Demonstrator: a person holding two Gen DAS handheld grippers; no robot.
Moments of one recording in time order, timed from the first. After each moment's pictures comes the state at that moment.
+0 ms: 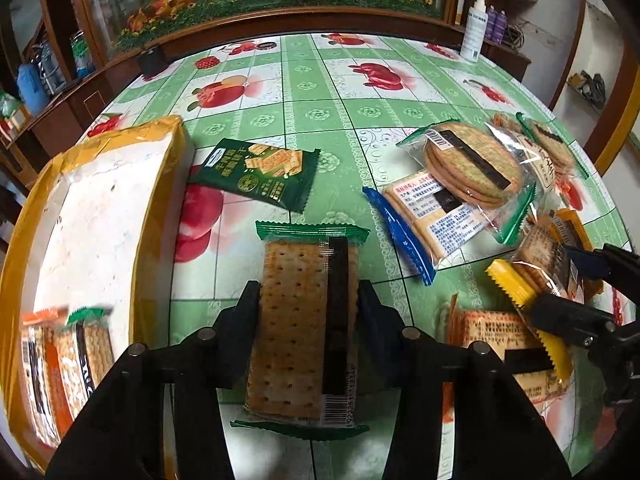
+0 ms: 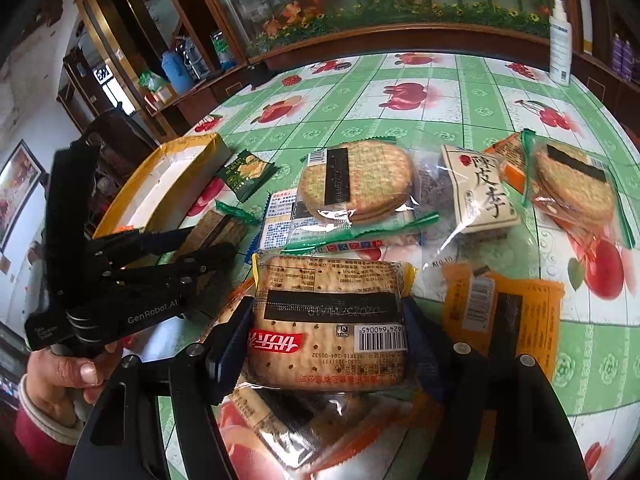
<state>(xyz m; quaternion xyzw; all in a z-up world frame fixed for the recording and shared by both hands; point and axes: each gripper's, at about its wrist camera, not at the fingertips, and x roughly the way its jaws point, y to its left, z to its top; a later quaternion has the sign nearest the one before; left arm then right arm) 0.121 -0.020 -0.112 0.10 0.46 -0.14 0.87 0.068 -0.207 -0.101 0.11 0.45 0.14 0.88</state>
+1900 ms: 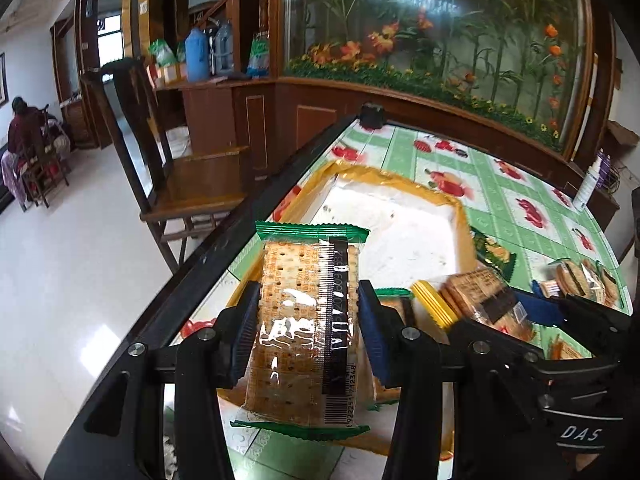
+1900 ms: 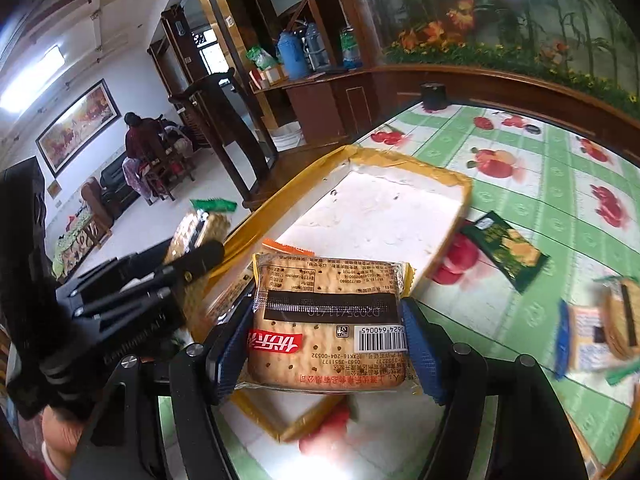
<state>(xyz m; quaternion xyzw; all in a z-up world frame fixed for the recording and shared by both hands) 0.063 0.184 -0.052 -0.04 0.35 0.07 0.93 0.089 0.023 -0.049 0.03 0.40 0.30 0.87</state>
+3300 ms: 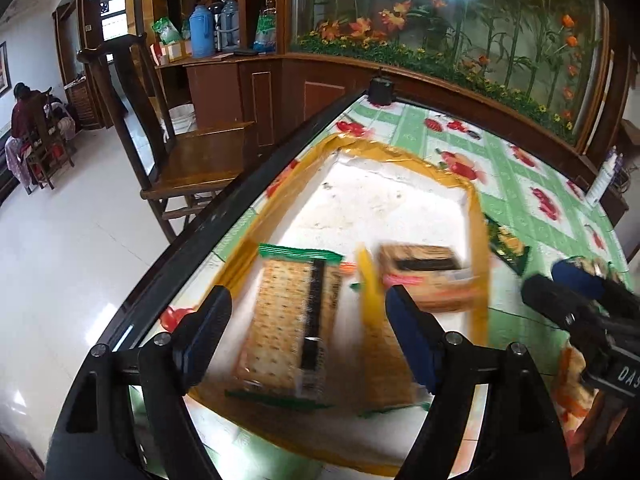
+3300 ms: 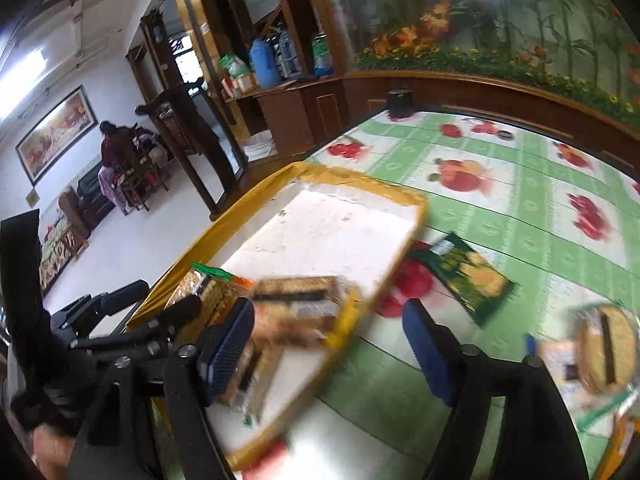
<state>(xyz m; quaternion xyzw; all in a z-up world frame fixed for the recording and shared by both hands) 0.078 0.170 -0.059 -0.05 0.39 0.08 0.92 0.119 -0.009 -0.051 0.03 0.38 0.25 0.89</state>
